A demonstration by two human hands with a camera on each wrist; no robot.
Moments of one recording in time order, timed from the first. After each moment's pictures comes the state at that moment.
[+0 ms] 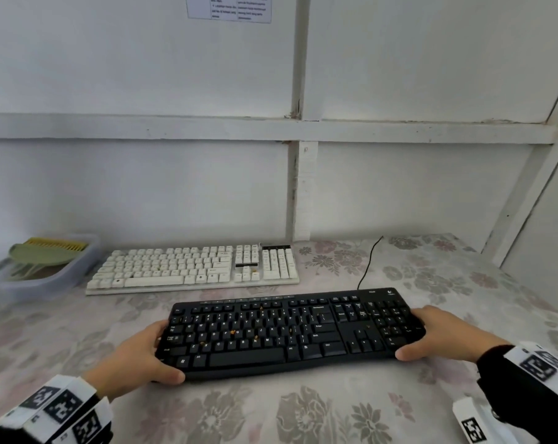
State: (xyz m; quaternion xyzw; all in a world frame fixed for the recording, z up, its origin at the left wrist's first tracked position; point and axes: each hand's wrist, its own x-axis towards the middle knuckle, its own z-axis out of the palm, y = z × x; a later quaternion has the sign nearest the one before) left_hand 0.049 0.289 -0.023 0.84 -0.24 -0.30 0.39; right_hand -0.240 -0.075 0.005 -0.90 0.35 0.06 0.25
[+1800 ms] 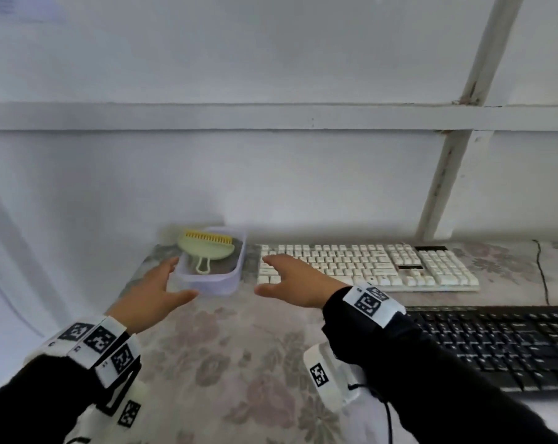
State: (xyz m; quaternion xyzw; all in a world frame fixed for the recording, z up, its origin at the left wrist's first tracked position) left_hand 0.286 0.489 0.016 0.91 -0.24 -0.11 0.32; right_hand 0.150 0.283 0.053 -0.96 0.09 0.03 0.28
